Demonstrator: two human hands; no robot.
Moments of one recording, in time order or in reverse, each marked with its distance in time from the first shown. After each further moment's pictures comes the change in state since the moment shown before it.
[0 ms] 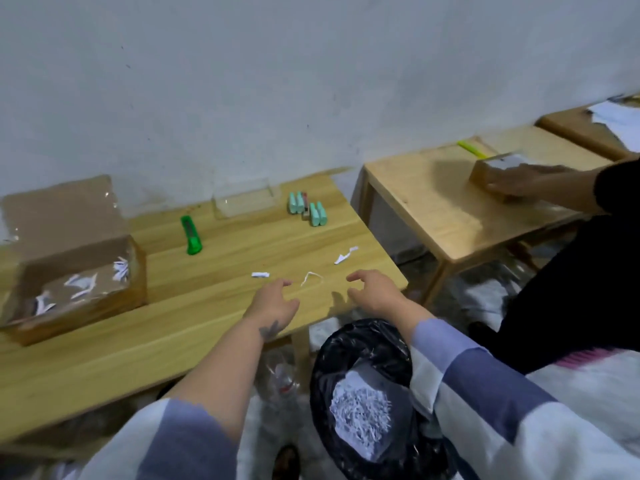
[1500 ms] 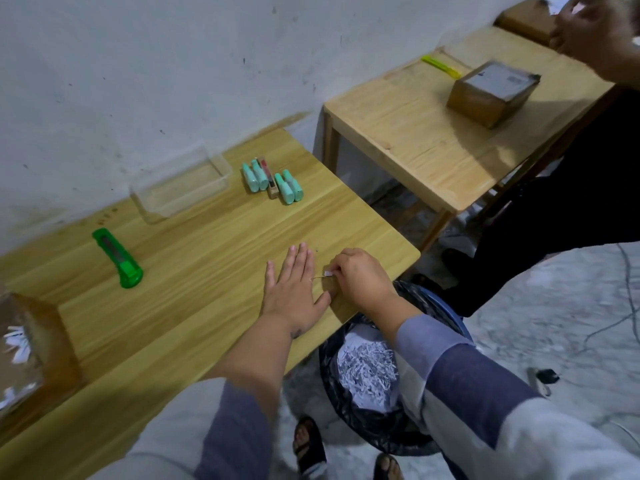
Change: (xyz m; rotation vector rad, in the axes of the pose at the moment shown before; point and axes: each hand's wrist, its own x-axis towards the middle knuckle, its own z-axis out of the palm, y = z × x) left_hand 0.107 -0.010 0.039 0.704 -0.212 0.487; right_hand 0.084 -0.009 0.061 -0.228 0.242 -0.092
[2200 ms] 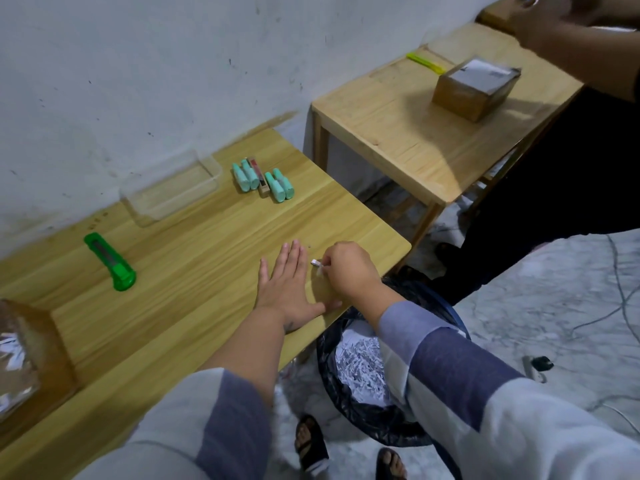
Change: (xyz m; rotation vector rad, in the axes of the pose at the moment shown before) left_hand 0.000 -0.003 0.000 -0.026 -0.020 0.036; right_hand 0.008 -0.018 -0.010 -0.058 -0.109 0.209
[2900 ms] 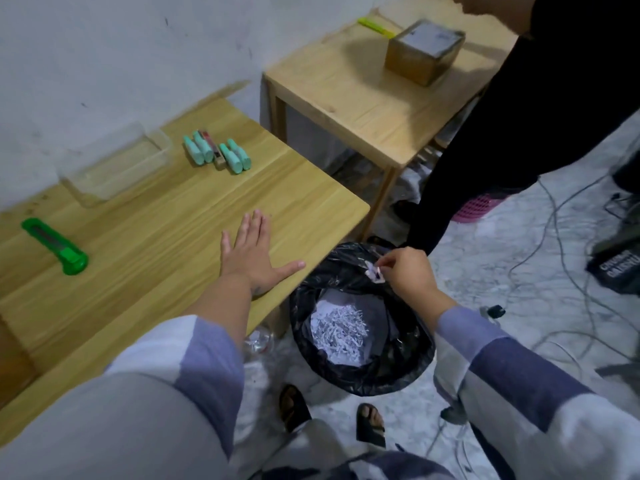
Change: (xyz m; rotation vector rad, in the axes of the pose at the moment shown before) left_hand 0.000 -0.001 0.001 0.058 -0.005 -0.001; right_hand -0.103 0.116 0.010 0.329 0.104 0.429
